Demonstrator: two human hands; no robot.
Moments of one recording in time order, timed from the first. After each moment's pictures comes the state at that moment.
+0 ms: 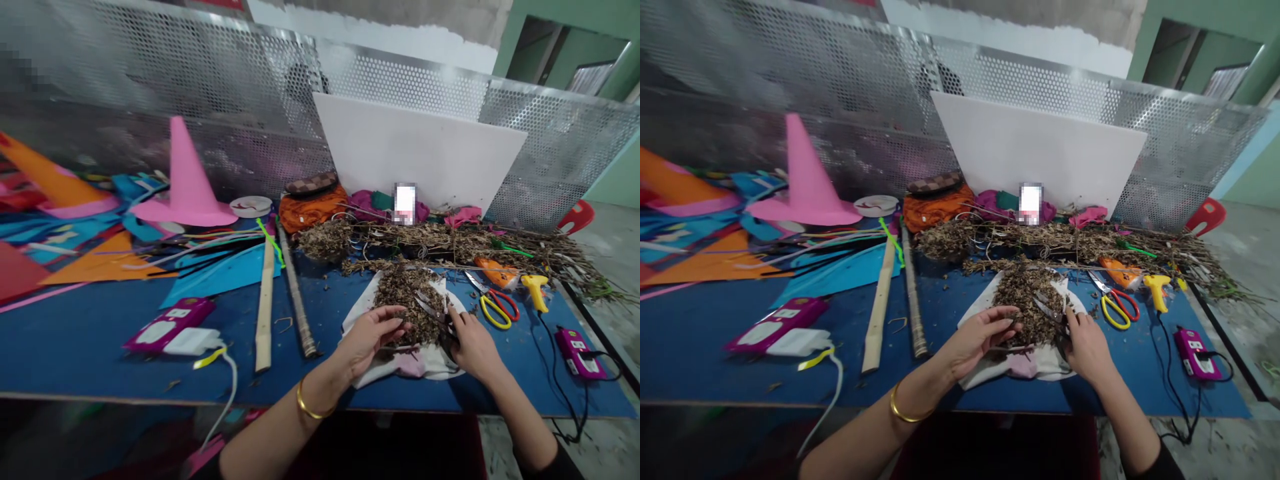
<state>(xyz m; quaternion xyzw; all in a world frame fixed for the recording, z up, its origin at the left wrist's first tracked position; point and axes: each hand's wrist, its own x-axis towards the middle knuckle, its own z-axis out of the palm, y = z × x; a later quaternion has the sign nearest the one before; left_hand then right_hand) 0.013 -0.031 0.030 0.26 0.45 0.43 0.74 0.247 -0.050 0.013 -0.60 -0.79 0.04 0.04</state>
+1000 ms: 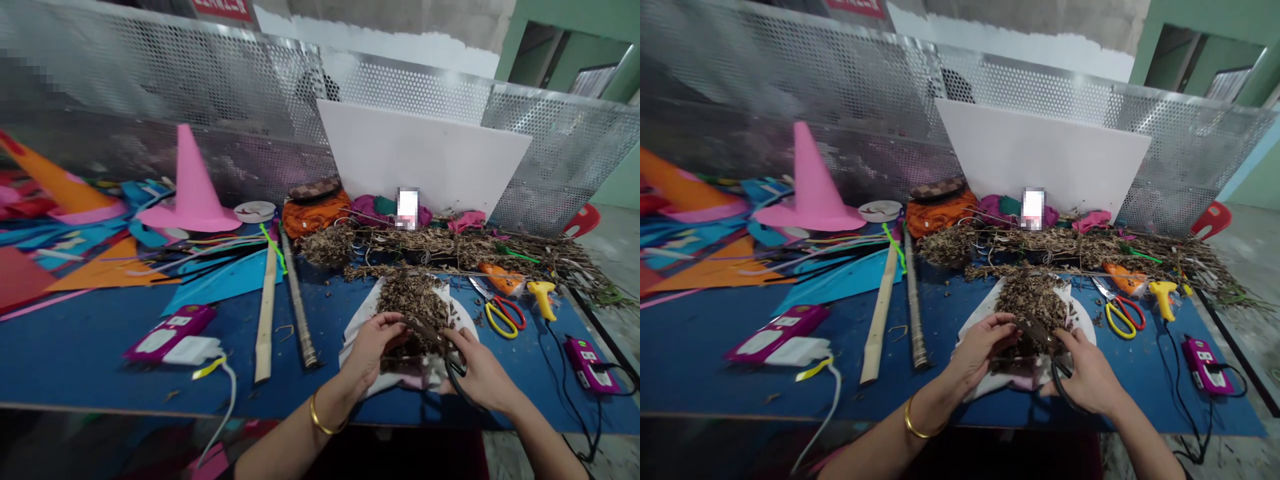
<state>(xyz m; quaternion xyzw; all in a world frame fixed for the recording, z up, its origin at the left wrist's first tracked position) 0.024 -0.030 0.018 0.24 0.47 0.50 0.68 0.237 -0.071 0.051 -0.54 -0.76 0.31 0.17</state>
